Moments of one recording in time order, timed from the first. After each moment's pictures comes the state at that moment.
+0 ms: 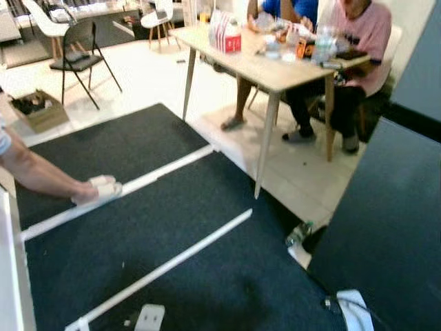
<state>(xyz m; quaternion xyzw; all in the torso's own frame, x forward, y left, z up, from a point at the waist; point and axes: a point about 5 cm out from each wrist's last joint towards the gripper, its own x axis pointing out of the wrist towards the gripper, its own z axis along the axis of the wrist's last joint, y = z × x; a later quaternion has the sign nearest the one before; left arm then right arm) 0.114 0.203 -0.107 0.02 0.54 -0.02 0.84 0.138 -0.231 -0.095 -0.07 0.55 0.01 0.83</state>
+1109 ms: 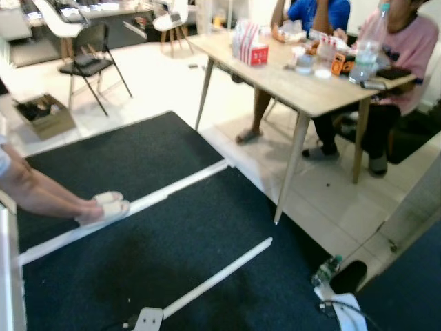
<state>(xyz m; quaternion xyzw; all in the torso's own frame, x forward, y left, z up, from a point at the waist) 0.113 0.201 -0.108 0.02 0.54 -0.03 0.84 0.127 -0.226 -0.100 -0.06 0.56 0.01 0.82</state>
